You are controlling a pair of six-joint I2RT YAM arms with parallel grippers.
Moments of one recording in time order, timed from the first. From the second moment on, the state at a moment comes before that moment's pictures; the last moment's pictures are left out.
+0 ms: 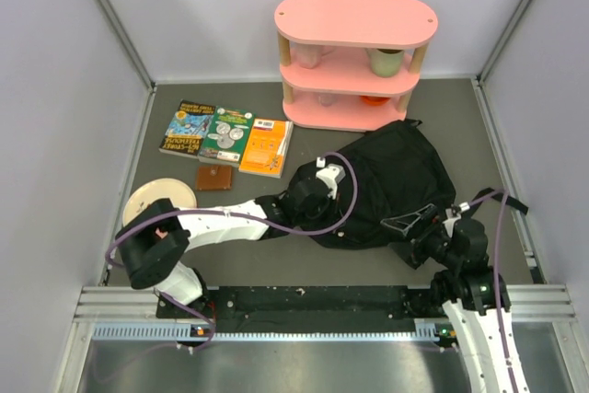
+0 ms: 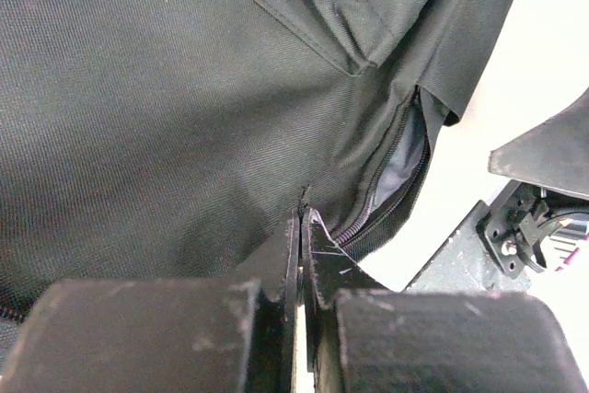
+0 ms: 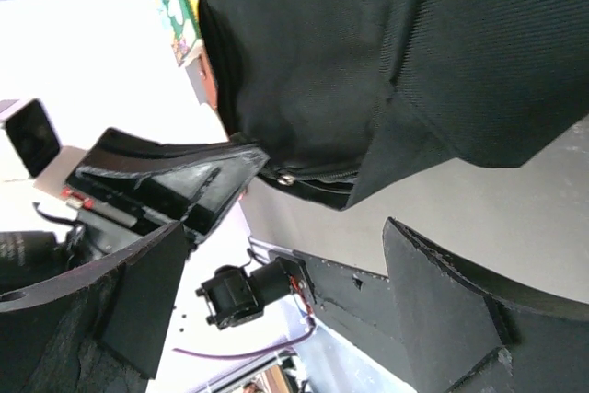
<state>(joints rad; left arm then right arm) -1.03 1.55 0.86 0.05 0.03 -0.61 0.12 0.04 0.27 -0.76 -0.48 1.27</state>
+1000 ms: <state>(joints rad) -1.03 1.47 0.85 0.05 -0.02 -0.61 0.55 0.62 0.19 -0.26 -0.05 1.51</state>
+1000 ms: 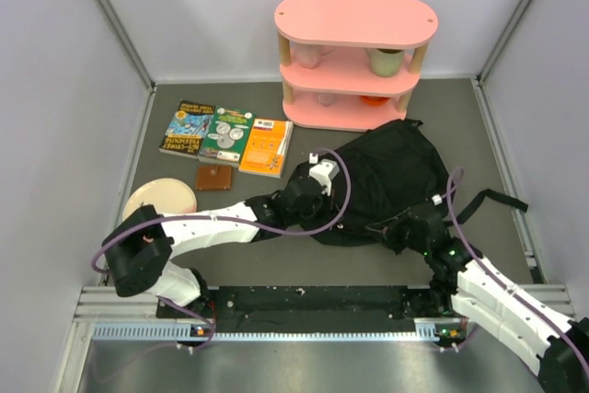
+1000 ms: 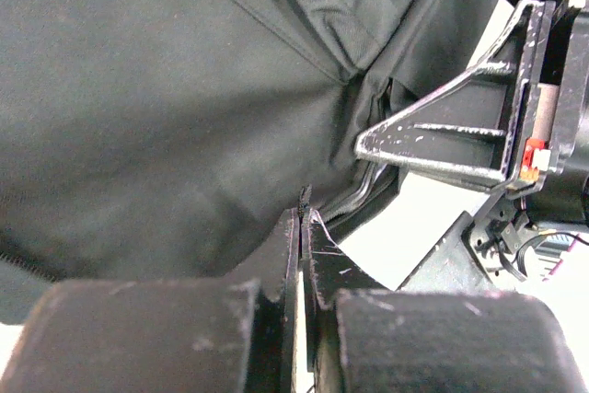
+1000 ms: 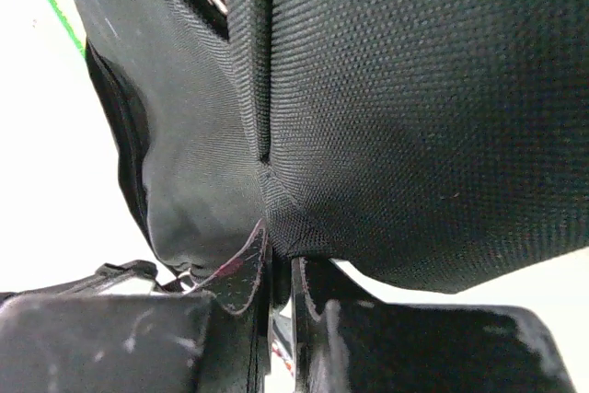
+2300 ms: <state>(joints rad) -1.28 1.26 0.69 -0.07 -0.07 -0.58 0.32 0.55 0.40 -0.71 -0.21 0.76</state>
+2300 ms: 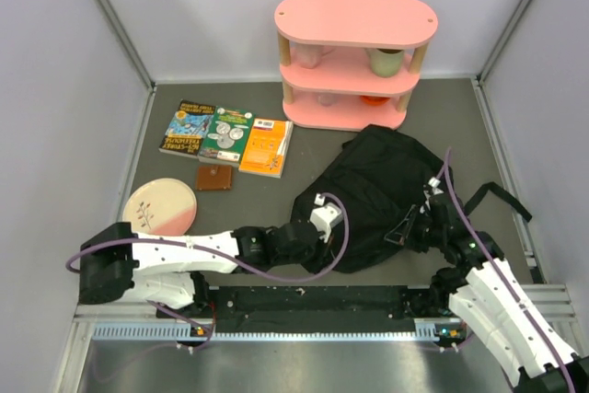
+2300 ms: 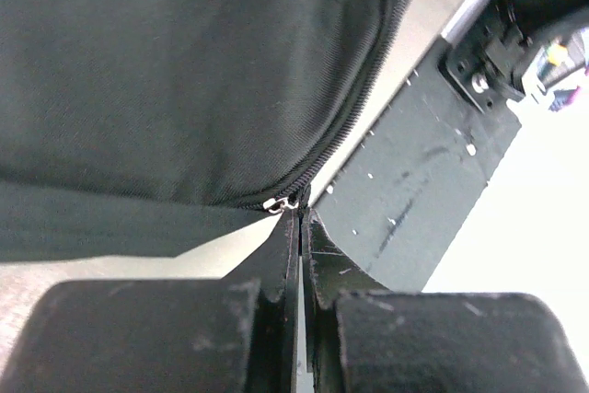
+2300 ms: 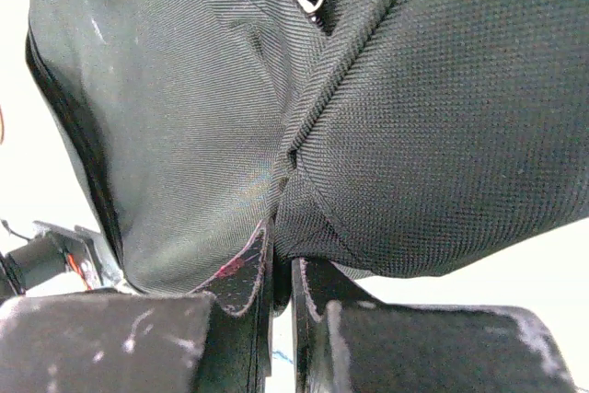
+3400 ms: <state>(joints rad) -1.37 1.45 0.80 -0.06 -0.32 -0.70 0.34 0.23 0.29 -0.73 -0.24 1.09</state>
